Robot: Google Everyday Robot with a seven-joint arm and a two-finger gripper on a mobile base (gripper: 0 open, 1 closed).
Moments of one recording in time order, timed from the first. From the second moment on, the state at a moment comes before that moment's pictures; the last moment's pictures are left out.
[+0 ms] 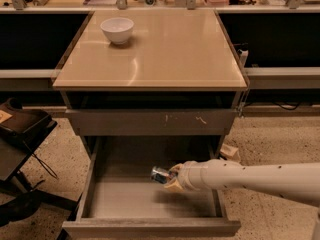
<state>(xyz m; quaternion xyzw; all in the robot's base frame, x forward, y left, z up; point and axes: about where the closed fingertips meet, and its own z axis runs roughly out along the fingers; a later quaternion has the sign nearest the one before) 0.533 -0.055 0.468 -0.54 0.76 0.11 0.33</state>
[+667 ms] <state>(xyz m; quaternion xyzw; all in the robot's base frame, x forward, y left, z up) 0.519 -0.046 0.424 -0.53 0.78 0.14 0.31</state>
